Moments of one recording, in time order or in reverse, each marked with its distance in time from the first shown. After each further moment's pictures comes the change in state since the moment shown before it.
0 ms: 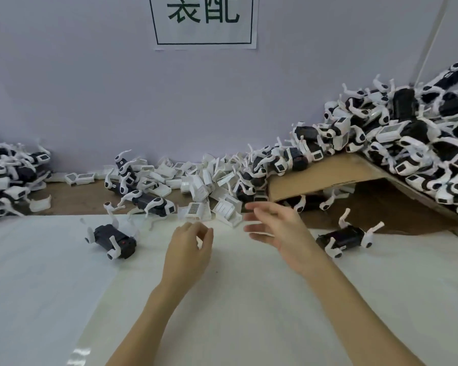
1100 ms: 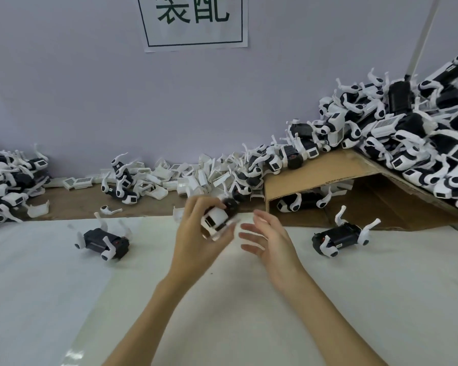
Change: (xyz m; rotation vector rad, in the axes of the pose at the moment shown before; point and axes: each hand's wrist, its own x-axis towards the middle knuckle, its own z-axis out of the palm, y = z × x) left_hand 0.004 0.040 -0.001 -0.316 0.139 0.438; right_hand 0.002 0.041 0.009 0.291 0.134 0.061
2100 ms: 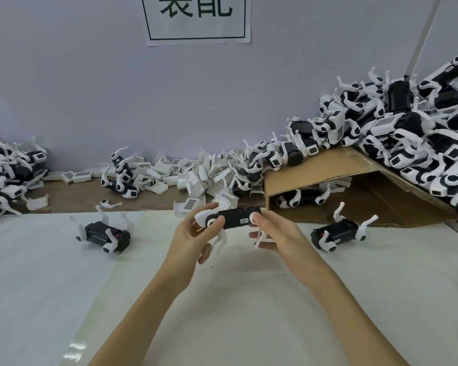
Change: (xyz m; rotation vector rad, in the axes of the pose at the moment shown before) left_hand -0.013 0.004 -0.017 -0.675 -0.163 -0.704; right_hand -0.006 -0.015 -0.030 -0.420 -0.189 -0.143
